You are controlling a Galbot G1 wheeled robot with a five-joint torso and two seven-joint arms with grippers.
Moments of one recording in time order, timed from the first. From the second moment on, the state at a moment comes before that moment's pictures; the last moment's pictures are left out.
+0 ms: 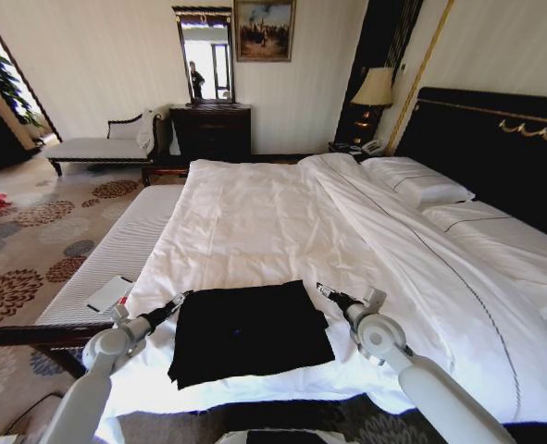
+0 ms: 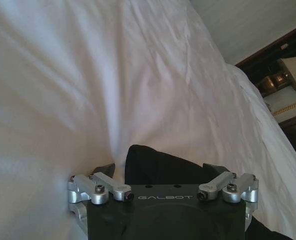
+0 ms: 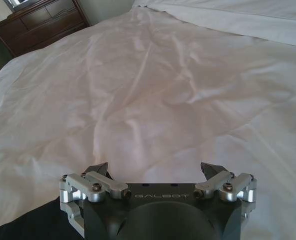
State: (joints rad) left arm 1.26 -1.11 -0.69 -1.67 -1.33 0.66 -0.03; right arm -1.16 0.86 0.22 1.99 1.29 -0.29 0.70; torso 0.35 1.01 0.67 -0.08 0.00
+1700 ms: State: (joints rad) left arm 1.24 -1.09 -0.72 -1.67 -1.30 0.60 -0.01; right arm -0.93 0.94 0.00 1.78 1.31 -0.27 0.41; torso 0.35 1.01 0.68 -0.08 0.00
